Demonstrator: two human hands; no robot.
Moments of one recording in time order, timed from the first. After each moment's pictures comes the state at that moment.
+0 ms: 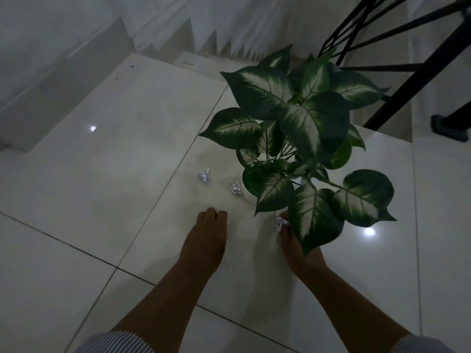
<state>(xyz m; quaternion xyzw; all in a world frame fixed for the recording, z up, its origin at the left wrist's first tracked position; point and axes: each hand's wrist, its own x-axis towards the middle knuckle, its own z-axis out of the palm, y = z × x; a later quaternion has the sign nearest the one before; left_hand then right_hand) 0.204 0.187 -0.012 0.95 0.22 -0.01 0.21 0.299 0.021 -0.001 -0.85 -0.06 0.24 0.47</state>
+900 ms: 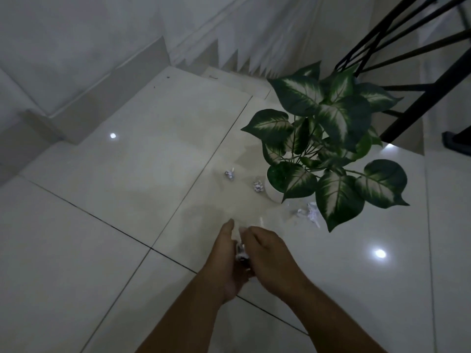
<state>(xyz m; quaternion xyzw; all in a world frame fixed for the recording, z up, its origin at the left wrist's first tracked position) 0.150 0.155 0.047 0.27 0.46 -0.05 0.85 0.204 0.071 0.071 -0.78 -0.22 0.34 0.47</state>
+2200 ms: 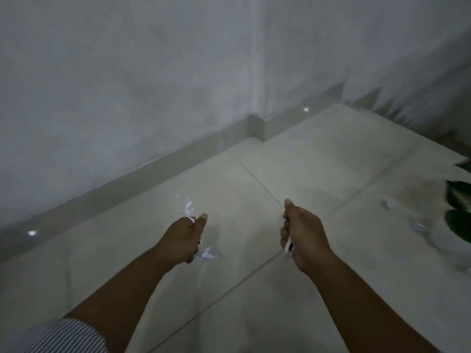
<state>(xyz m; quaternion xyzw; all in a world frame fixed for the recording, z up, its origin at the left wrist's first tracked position) -0.219 0.311 0.127 0.63 0.62 0.12 0.45 0.003 0.230 0.106 -0.63 -0.11 0.49 0.59</state>
